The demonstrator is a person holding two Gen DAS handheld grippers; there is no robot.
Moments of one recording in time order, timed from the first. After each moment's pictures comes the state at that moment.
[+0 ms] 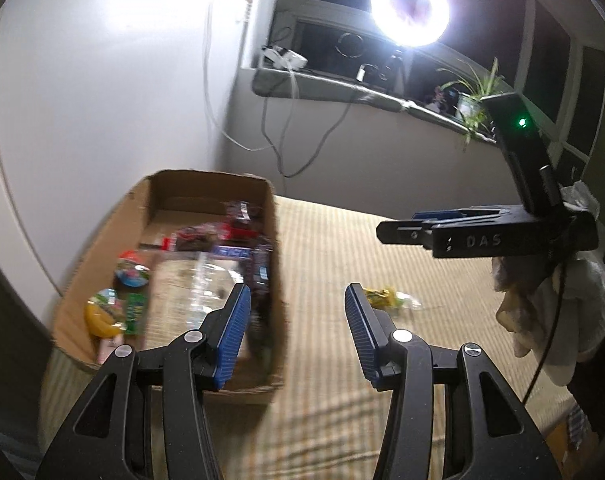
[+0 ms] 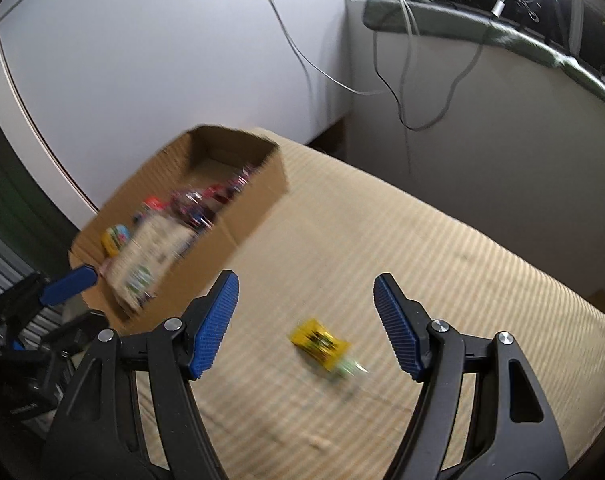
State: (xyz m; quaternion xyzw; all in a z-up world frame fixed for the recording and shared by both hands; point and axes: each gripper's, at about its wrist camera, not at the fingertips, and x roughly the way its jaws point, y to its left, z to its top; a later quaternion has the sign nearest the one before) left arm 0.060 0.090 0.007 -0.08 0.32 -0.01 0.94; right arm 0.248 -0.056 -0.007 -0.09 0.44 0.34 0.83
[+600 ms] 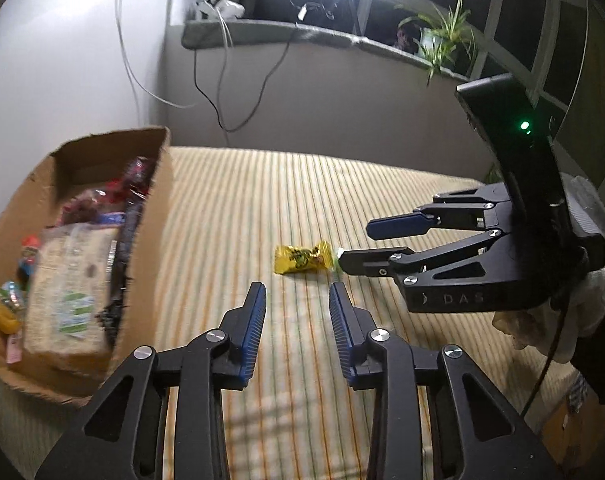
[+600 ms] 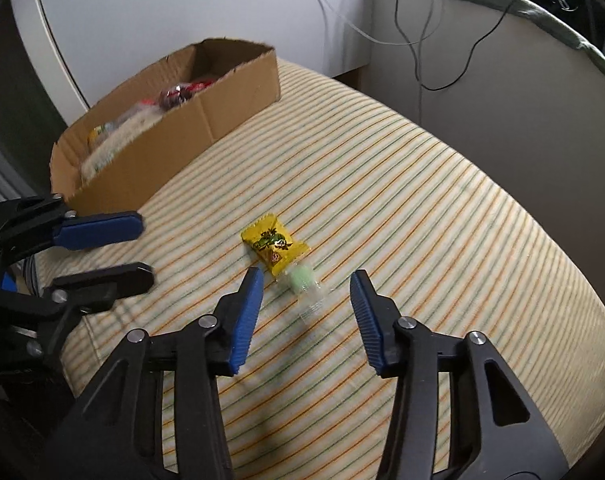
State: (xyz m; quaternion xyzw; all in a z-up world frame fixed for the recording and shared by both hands) left arm 0.105 0.017 -0.037 -0.04 0.39 -0.07 0.92; right arm 0.239 -0.092 -0.071 -0.17 0.46 0.39 0.78
